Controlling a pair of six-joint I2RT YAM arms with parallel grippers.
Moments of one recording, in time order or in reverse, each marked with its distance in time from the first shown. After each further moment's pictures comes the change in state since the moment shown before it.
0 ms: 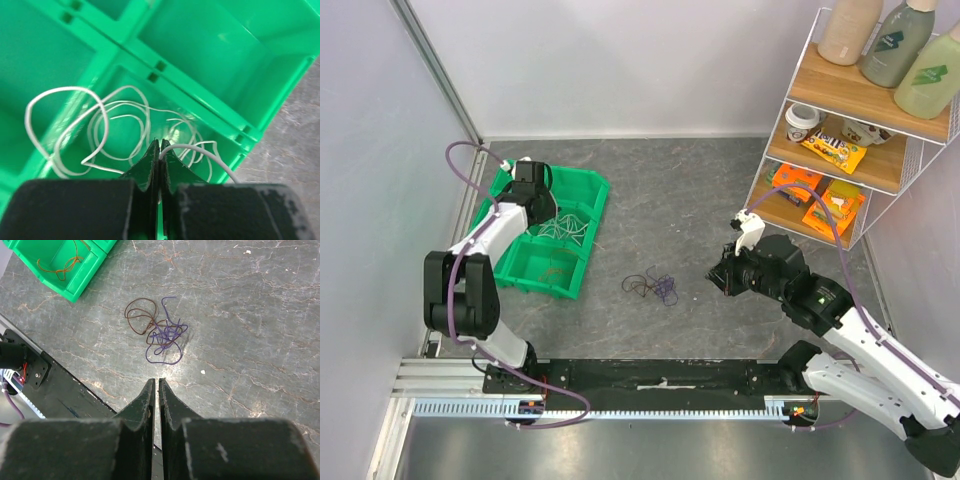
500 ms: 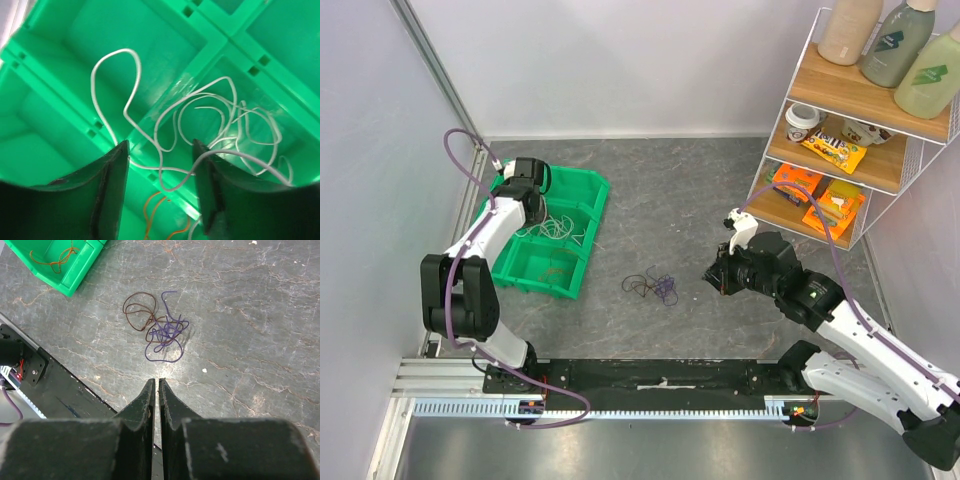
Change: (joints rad) left arm 0.000 -0.028 0.074 -0.257 -0.298 0.058; right arm 0.000 0.056 0.000 0.016 -0.021 0.000
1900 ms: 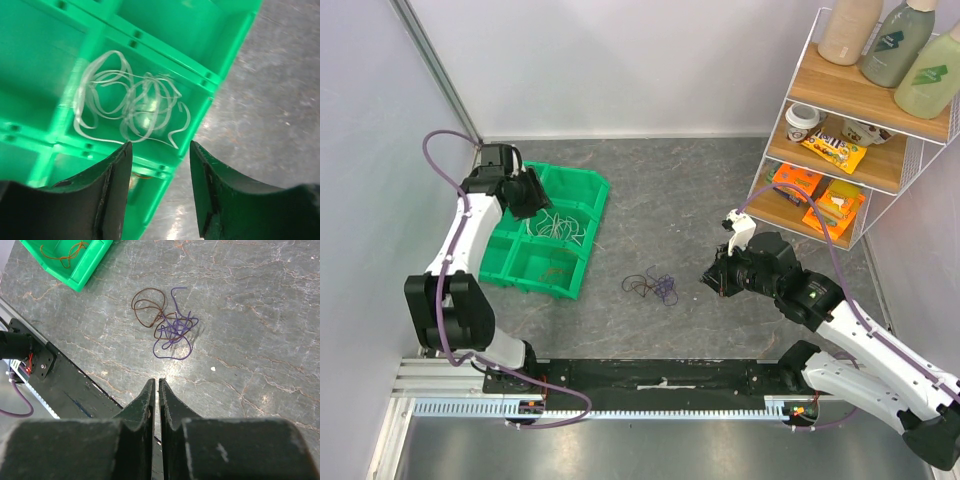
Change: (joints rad) left arm 0.126 -0.075 0.122 -0.109 0.541 0.090; right arm 0.000 0.002 -0.005 0.006 -0.043 0.011
